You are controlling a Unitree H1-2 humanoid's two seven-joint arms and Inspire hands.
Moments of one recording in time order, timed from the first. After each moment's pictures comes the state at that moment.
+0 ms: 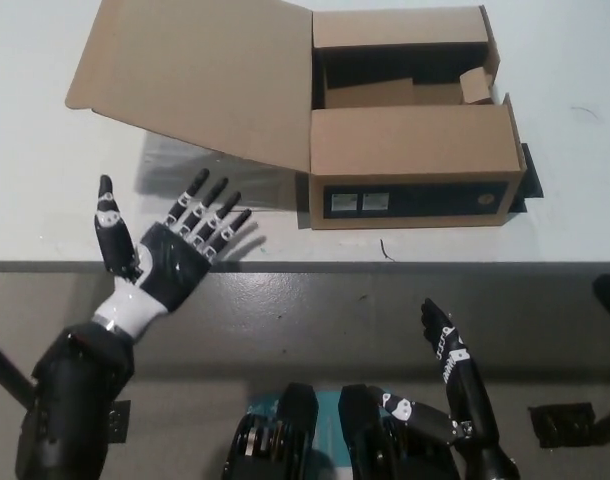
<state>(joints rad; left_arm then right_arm) -0.55 0.13 0.30 0.60 -0.91 0.43 -0.49 -0.07 0.03 0.16 0.34 -0.07 -0.42 -0.09</state>
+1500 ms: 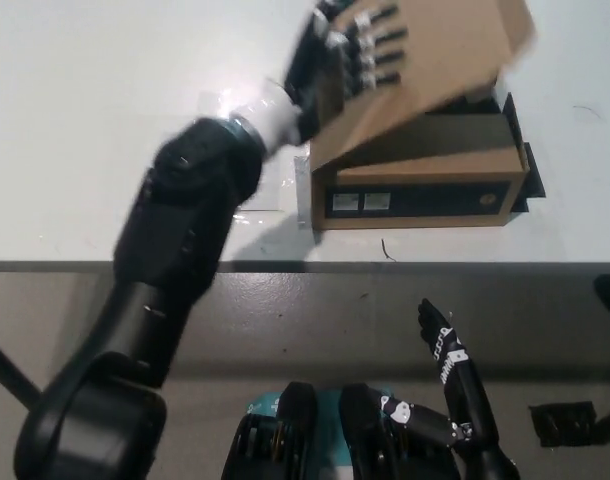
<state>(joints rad) -0.99 0.07 -0.14 0.65 -0.32 0.18 -0.33 -0.06 0.03 0.17 0.32 -0.06 -0.42 -0.06</state>
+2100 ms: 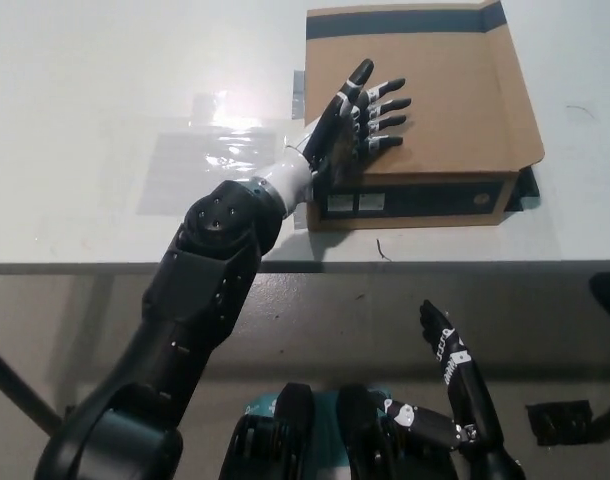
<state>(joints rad) -0.91 0.04 -0.16 0.74 -0.23 0.00 -0.33 -0.06 0.01 0.17 0.30 -0.06 -0.42 -0.05</state>
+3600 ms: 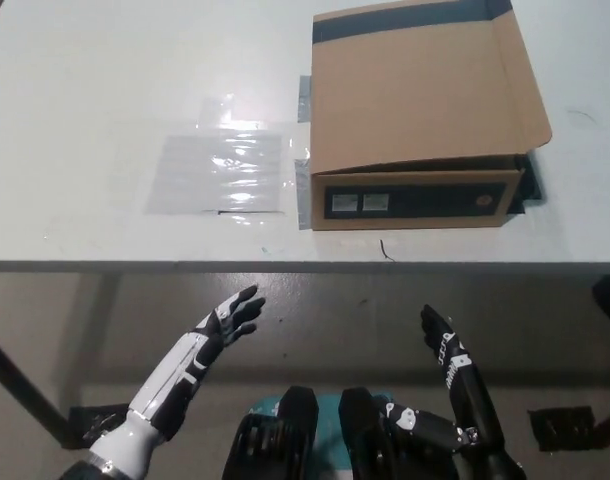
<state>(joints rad) -0.05 0.22 -0.12 -0.10 0.01 -0.13 -0.26 -0.06 0.00 0.17 0.32 -0.07 -0.42 -0.06</state>
